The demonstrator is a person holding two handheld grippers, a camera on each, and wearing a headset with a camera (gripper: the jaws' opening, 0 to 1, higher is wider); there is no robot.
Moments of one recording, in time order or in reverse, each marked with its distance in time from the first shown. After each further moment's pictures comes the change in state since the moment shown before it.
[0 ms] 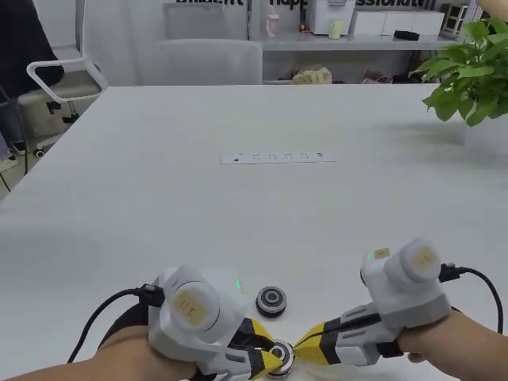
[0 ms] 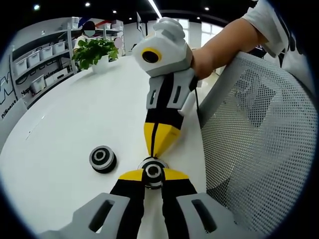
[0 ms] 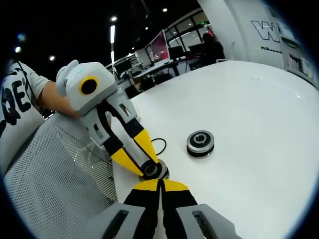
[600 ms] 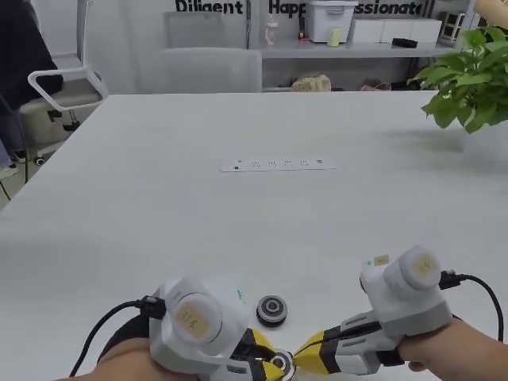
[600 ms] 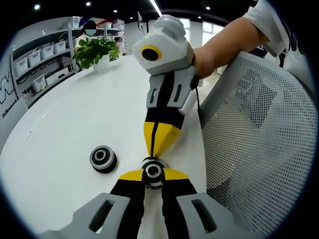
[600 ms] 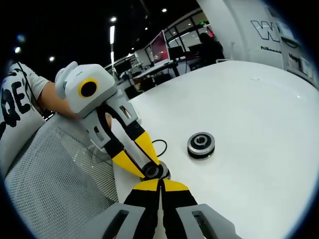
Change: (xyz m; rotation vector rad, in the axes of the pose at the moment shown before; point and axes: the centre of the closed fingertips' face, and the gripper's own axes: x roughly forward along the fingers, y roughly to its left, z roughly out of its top) left arm 0.000 0.000 0.000 -0.004 0.007 0.009; right arm 0.000 0.002 0.002 -0.008 0.009 -0.003
